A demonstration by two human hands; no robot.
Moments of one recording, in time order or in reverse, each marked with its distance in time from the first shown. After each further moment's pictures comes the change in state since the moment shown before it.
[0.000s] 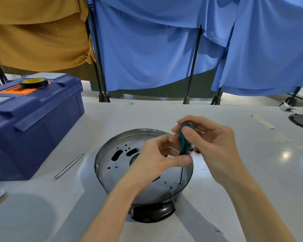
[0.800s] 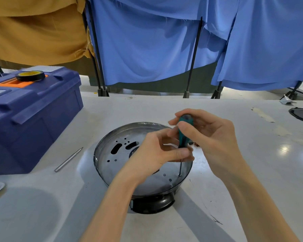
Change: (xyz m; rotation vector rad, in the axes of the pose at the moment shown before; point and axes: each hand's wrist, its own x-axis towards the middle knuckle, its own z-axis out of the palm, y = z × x) left_hand -0.002 0.002 0.002 -0.107 -0.068 -0.052; right_hand -0.004 -0.001 0.003 -0.025 0.000 -0.015
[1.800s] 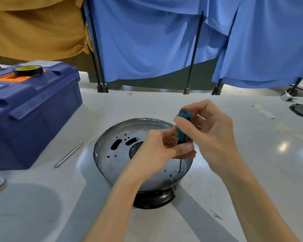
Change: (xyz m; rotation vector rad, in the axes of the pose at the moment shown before) left_hand -0.003 -0.002 0.006 0.016 0.025 0.011; right_hand 0.001 0.004 0.008 -0.059 0.104 -0.006
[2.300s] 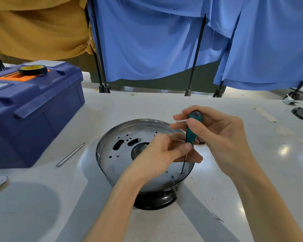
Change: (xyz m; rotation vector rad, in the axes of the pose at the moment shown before) left_hand 0.000 -0.003 -0.001 -0.008 -0.158 -0.037; right_hand -0.001 -0.007 -0.014 0.065 -0.177 0.047
